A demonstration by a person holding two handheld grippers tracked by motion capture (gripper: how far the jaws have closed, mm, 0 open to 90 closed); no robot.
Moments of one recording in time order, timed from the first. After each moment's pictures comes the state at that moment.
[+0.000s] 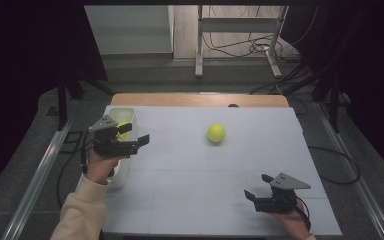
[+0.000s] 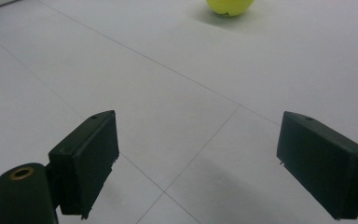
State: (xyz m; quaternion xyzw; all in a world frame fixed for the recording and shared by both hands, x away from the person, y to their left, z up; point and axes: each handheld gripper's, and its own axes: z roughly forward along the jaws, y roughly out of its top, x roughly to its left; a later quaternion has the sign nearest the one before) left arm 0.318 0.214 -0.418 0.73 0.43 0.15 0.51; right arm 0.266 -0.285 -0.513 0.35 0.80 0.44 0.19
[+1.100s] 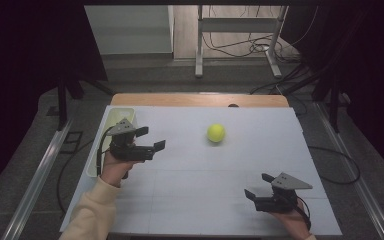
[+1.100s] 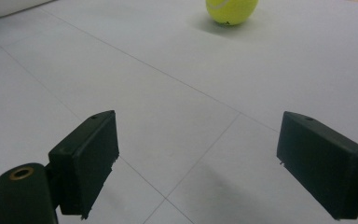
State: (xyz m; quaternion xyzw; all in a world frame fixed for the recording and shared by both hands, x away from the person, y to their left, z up) left arm 0.319 0.176 -0.423 0.75 0.39 0.14 0.52; right arm 0.266 -0.286 -0.511 0.35 0.80 0.46 0.19
